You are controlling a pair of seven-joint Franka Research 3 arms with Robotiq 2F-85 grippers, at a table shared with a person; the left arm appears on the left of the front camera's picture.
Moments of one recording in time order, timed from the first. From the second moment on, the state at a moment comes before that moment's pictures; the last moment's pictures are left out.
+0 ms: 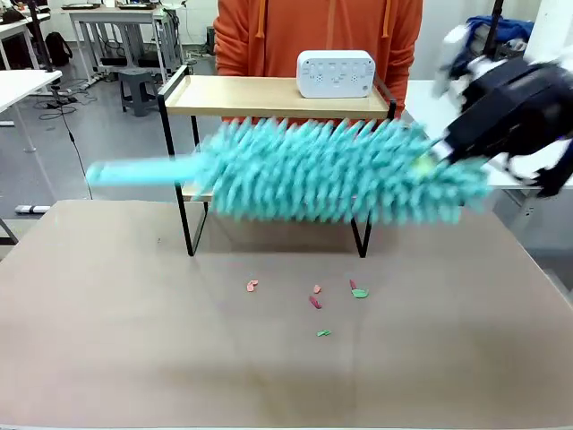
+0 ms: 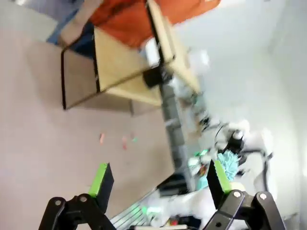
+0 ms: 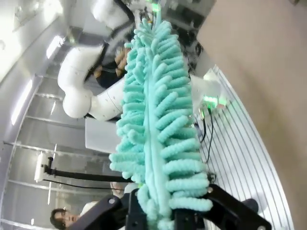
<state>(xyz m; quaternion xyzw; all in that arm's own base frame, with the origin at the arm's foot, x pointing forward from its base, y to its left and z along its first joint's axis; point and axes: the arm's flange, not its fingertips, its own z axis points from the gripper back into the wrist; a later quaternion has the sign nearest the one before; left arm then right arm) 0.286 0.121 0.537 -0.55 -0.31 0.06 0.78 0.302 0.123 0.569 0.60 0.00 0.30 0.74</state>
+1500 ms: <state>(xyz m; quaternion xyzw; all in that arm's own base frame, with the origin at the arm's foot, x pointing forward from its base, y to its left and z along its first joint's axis) 0.288 0.122 0.537 -0.55 -0.31 0.05 0.77 0.268 -0.172 0.544 0.59 -0.29 -0.28 0.70</state>
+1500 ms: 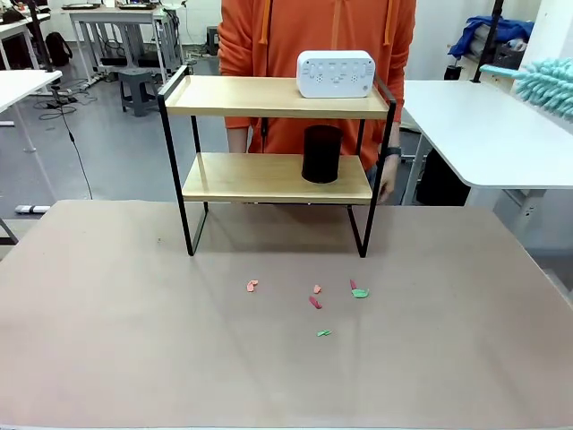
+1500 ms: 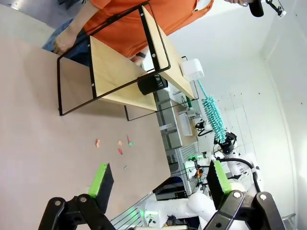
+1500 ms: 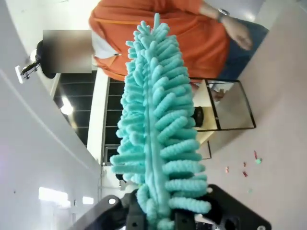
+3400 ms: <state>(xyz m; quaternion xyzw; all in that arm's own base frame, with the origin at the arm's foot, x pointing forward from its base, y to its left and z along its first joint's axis) 0.288 0.122 0.537 -0.55 -0.31 0.05 0.77 0.285 -0.148 0.542 0.57 -0.26 -0.28 0.72</state>
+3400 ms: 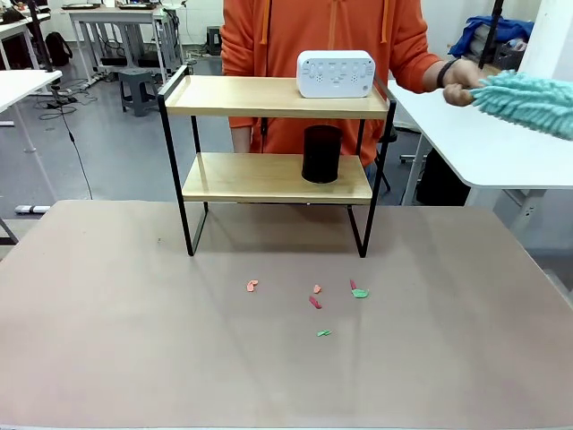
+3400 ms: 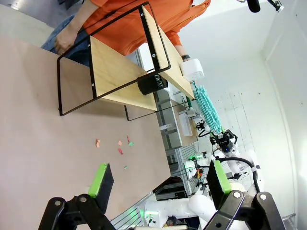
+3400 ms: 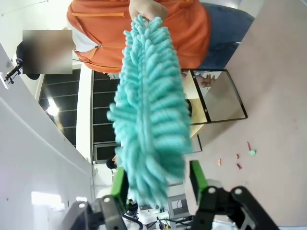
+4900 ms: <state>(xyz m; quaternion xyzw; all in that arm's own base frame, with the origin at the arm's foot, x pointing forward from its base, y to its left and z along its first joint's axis) 0.340 -0.014 0.463 -0.61 -0.07 -0.04 0.79 0.340 0.033 0.514 0.62 -0.10 -0.04 0.78</state>
